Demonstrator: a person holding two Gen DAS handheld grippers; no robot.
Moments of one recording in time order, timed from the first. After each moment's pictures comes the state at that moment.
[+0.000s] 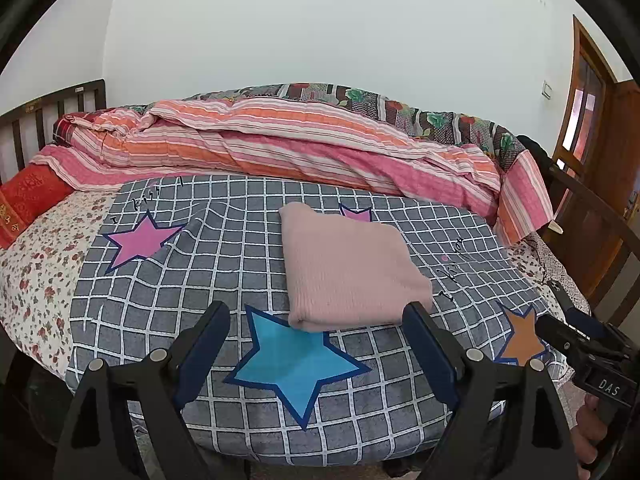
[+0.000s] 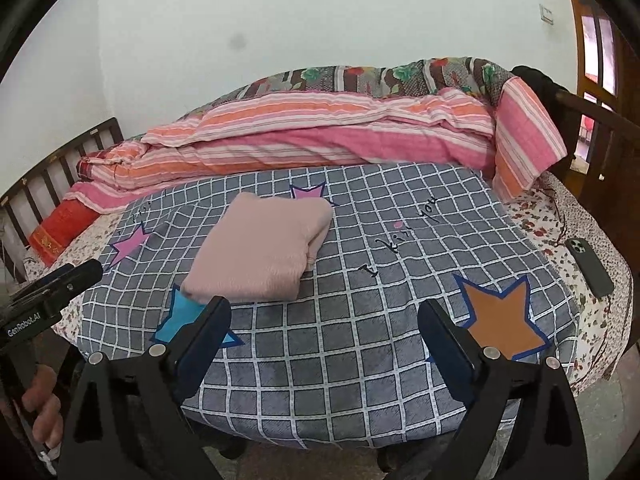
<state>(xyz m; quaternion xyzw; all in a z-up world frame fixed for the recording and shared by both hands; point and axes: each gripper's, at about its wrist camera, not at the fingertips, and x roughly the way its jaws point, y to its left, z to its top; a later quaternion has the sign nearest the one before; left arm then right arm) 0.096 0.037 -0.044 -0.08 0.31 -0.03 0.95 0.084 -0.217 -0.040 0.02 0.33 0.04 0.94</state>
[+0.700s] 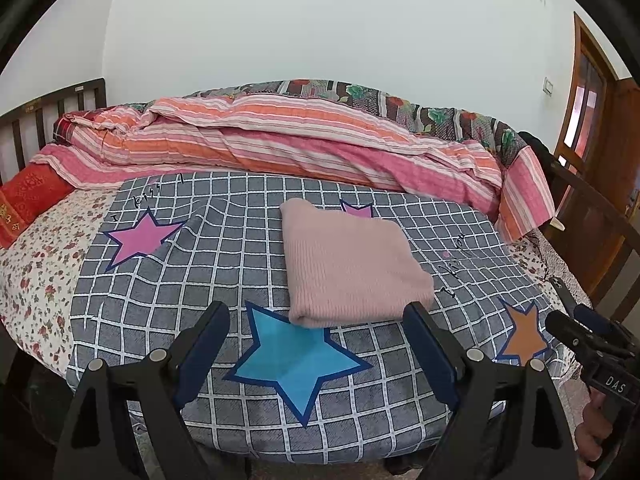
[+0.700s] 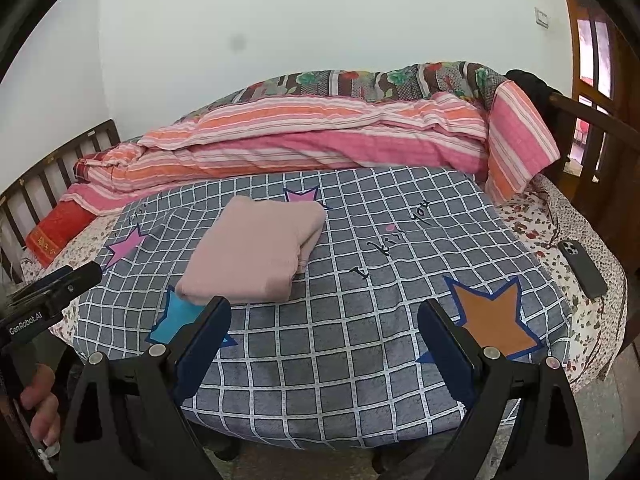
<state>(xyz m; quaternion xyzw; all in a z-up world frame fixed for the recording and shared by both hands) 0.096 0.036 -0.047 -0.08 0.32 -0.03 0.94 0.081 -0.225 -0.039 0.02 0.33 0.03 0.94</state>
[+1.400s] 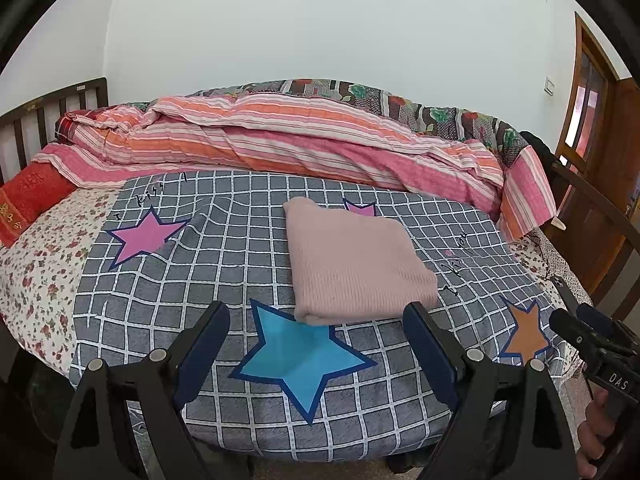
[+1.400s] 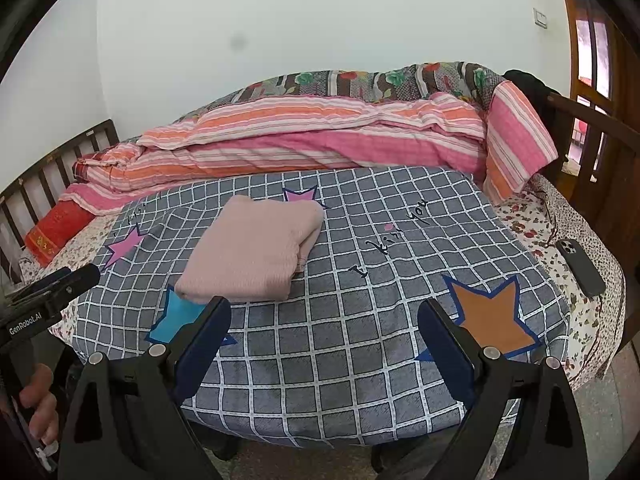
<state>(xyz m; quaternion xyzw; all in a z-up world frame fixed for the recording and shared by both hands) 0.095 0.040 -0.048 -0.08 0.32 -0.03 0.94 0.077 -0.224 -0.039 0.02 0.33 0.03 0.94</state>
